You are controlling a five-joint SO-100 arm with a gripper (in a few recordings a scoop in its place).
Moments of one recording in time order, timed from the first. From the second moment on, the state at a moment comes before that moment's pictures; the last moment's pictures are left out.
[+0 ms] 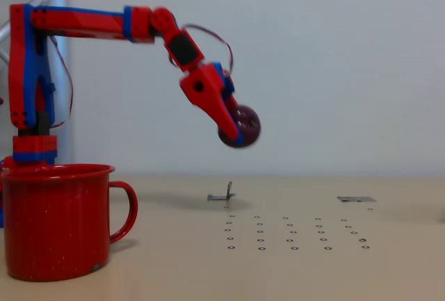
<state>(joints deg) -0.5 87.8 83.6 56.7 -74.8</state>
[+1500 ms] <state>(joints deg) 55.2 131.6 111.1 80.3 -85.7</state>
